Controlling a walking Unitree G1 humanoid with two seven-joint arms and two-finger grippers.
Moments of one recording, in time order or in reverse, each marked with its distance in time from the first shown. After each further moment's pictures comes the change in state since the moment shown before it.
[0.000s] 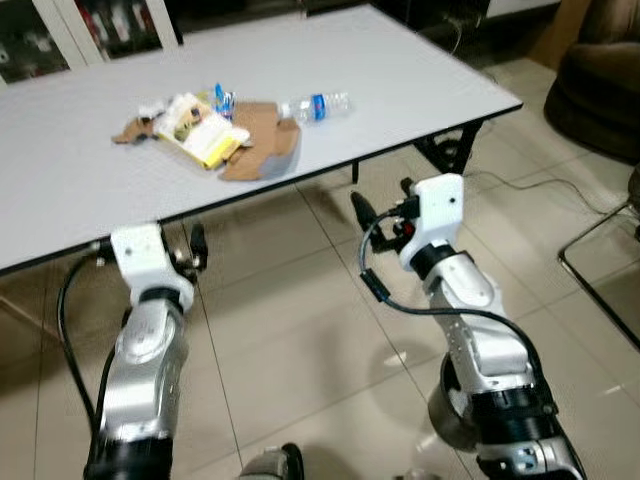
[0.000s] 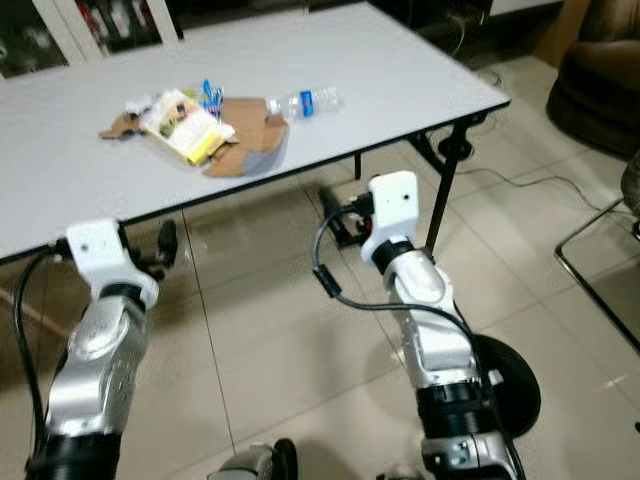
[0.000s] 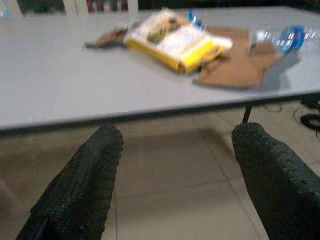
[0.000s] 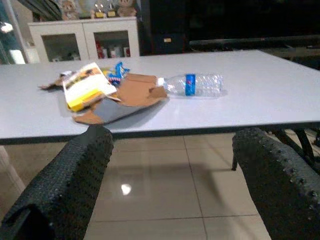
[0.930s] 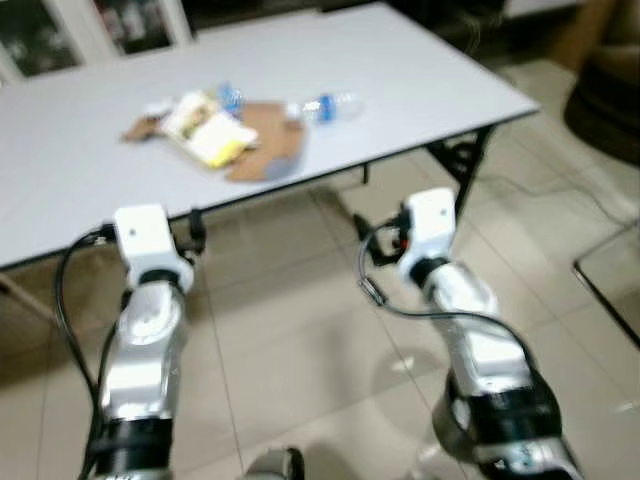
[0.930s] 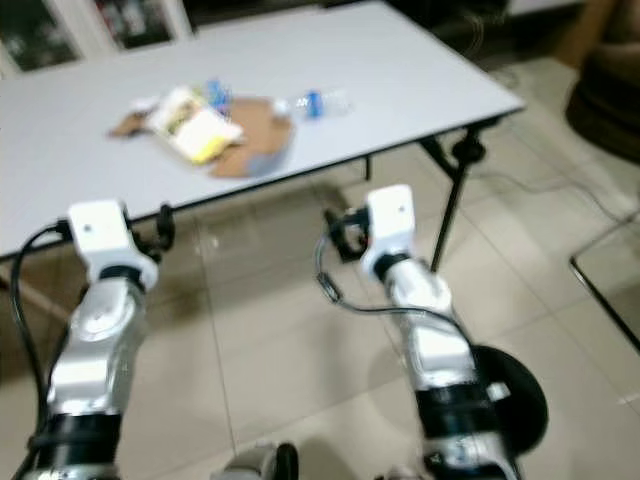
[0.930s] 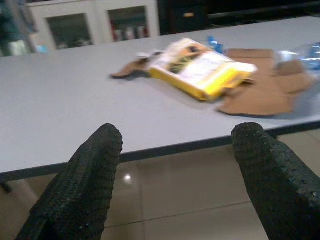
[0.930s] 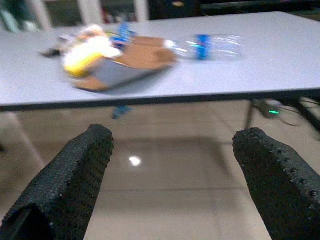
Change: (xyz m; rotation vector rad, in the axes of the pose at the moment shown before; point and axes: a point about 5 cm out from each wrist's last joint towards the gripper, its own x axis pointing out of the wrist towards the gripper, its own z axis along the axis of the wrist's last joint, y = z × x) left arm 0.016 -0.002 0.020 0.102 -0.072 0.039; right arm 0.001 0.005 -0.021 0.018 0.128 0.005
